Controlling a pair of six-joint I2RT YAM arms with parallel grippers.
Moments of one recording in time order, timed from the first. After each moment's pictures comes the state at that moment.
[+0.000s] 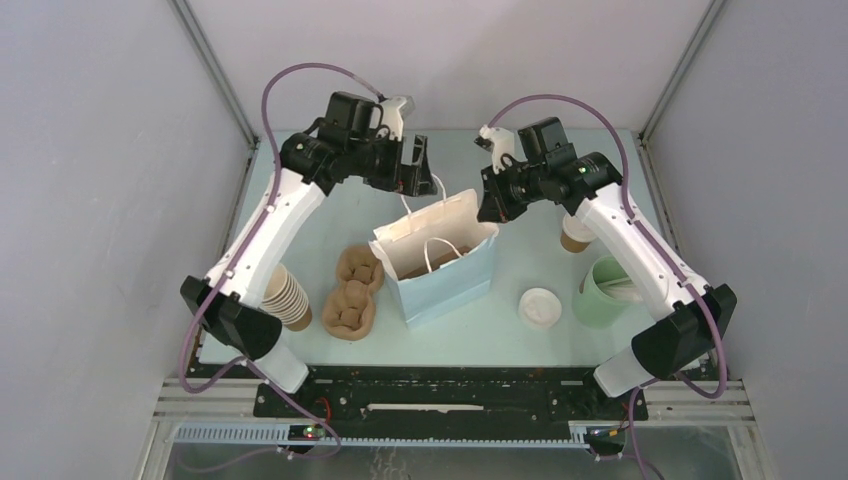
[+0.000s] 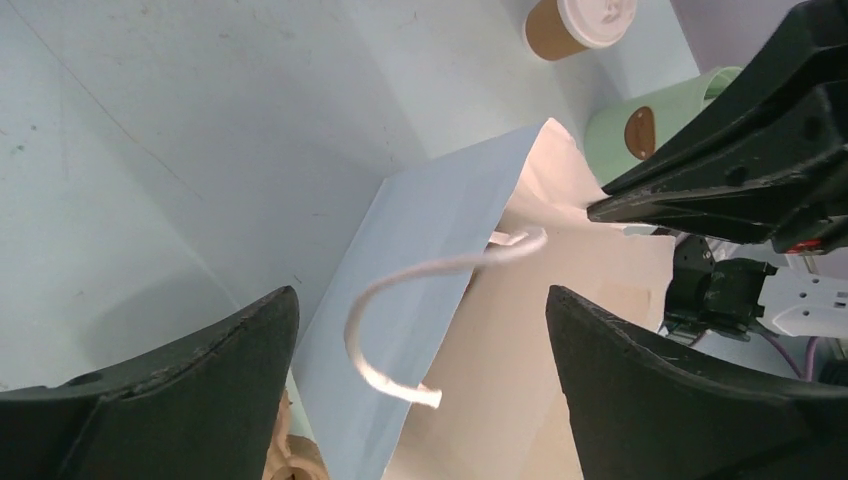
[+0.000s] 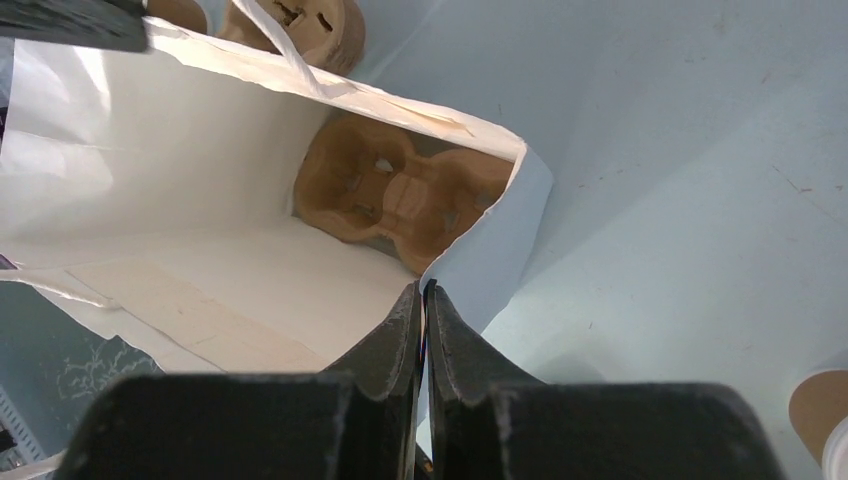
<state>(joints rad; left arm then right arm) -0.48 1.60 1.87 -0.96 0.35 -0.20 0.48 1.53 1.64 -0.93 -0.45 -0.03</state>
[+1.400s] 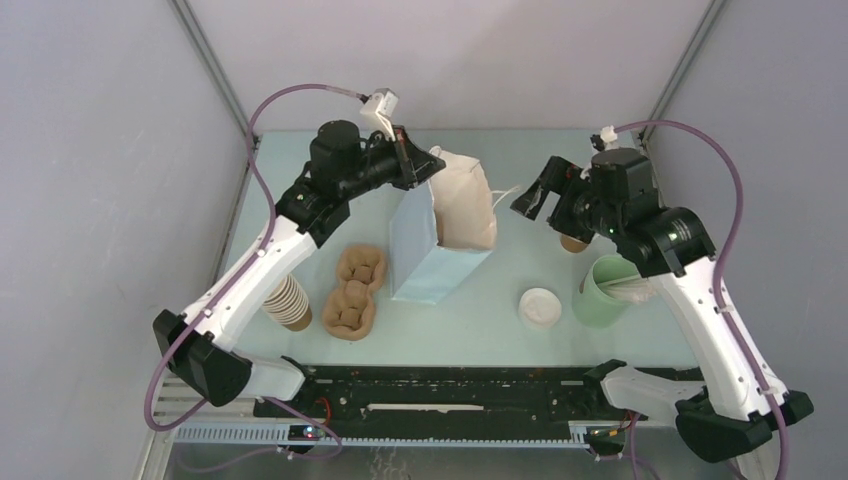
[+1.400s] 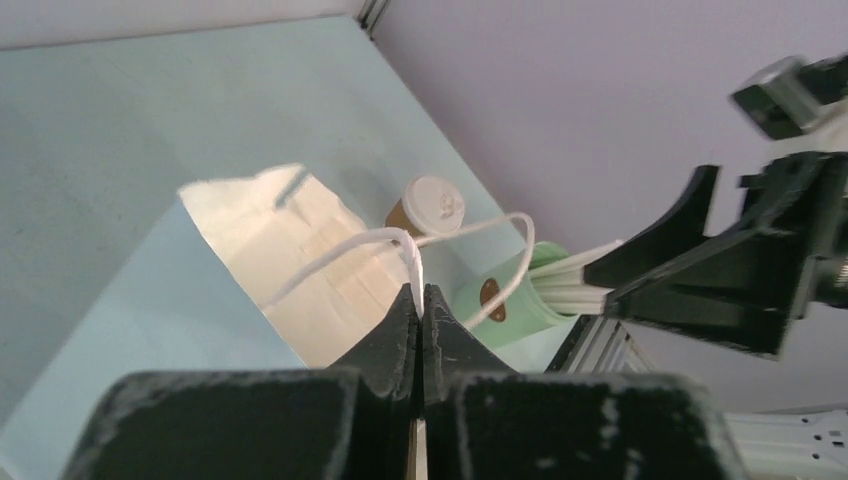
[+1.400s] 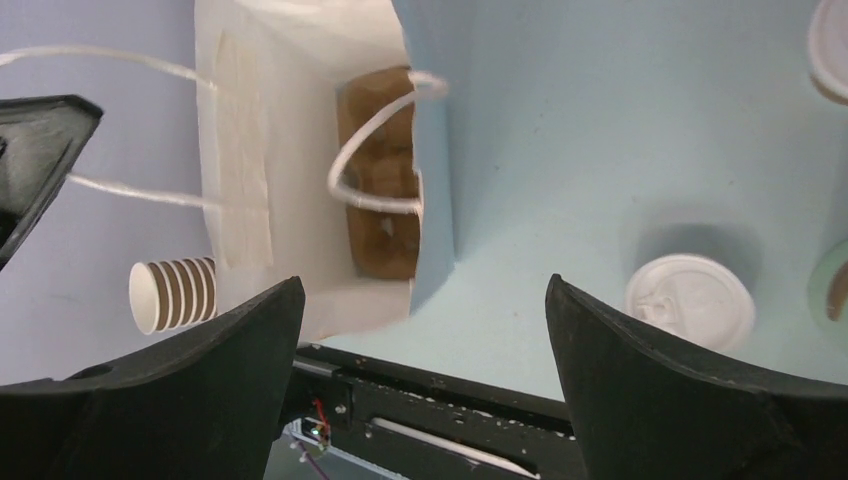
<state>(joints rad) -0.56 1.36 1.42 -0.21 0.34 -0.51 0.44 1.10 1.50 -0.99 -0.01 0.72</state>
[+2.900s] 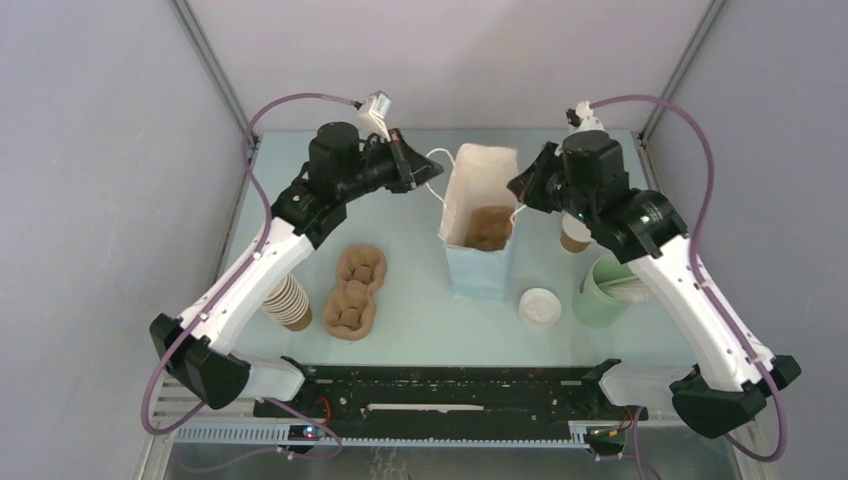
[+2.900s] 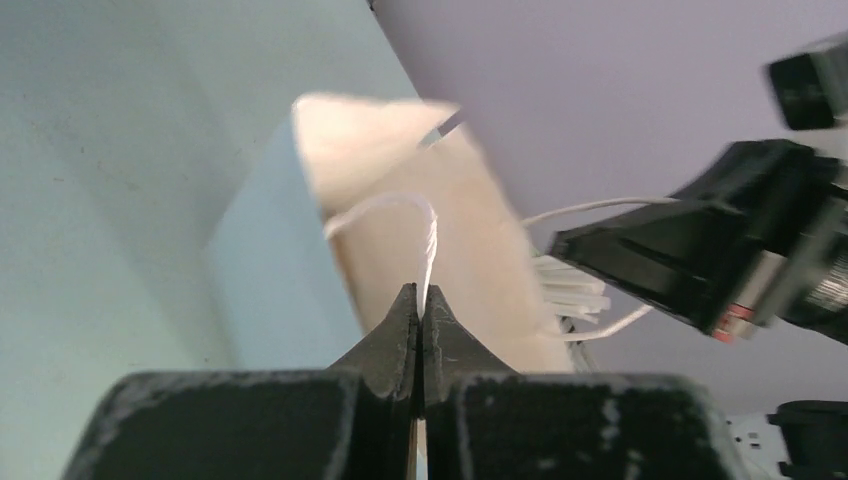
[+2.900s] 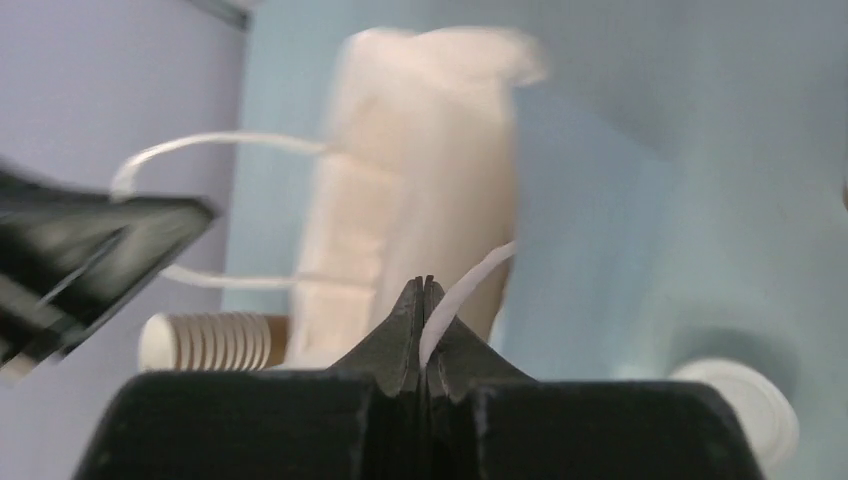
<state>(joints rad) -0.57 1.36 1.42 -0.26 0.32 -0.64 0.56 1.23 1.52 -0.81 0.15 0.75</state>
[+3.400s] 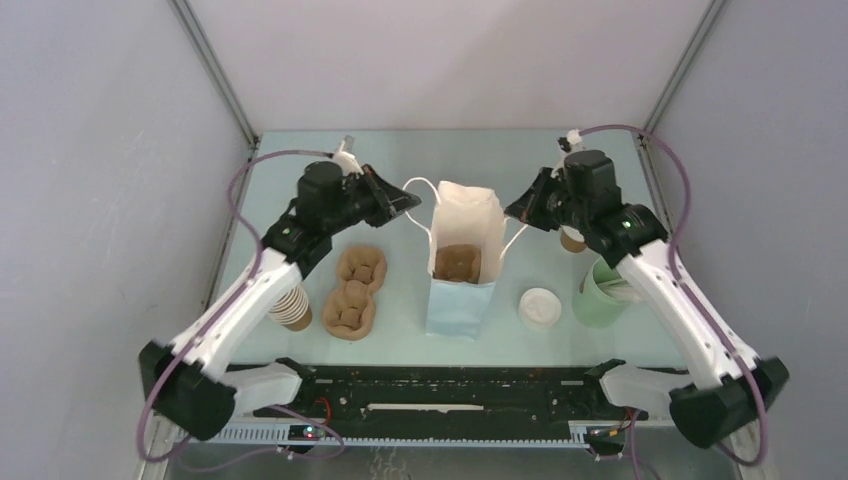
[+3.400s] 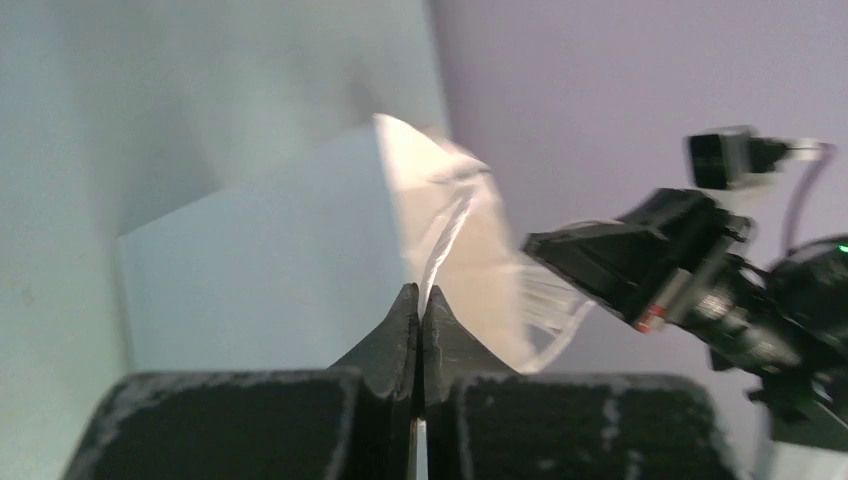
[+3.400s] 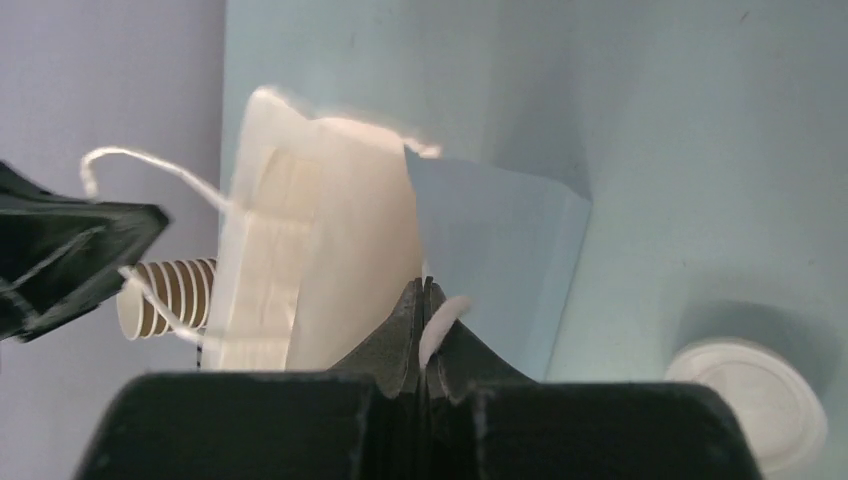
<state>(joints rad) -0.50 1.11 1.09 -0.21 0.28 -0.95 0.45 1.12 1.28 -0.66 -0.10 0.68</state>
